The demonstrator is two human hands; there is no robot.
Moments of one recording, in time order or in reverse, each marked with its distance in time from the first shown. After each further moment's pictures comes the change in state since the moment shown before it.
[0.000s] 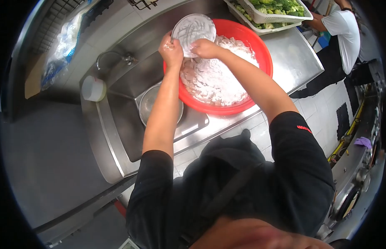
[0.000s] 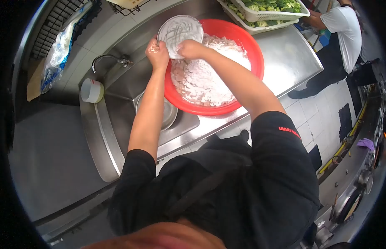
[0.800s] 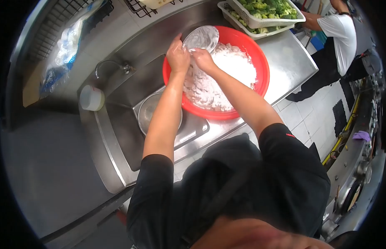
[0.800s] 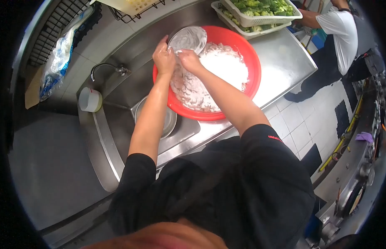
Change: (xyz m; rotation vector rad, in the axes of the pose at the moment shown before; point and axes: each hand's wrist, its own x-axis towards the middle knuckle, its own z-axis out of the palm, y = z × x) left_hand 0.004 0.003 0.014 0.028 -0.031 0.327; right_hand -0.002 0.007 0.051 0.501 0.447 0.241
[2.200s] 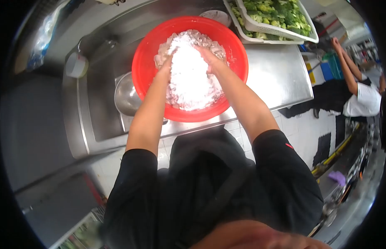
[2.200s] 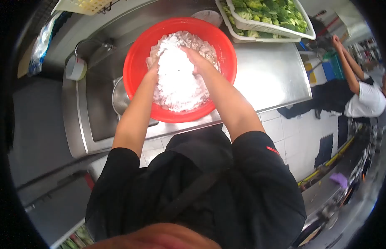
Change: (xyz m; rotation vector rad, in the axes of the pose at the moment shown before) left_hand -0.066 0.055 0.057 -0.579 -0.185 -1.620; right_hand 0.016 0.062 -0.118 0.669 -0.464 0.855
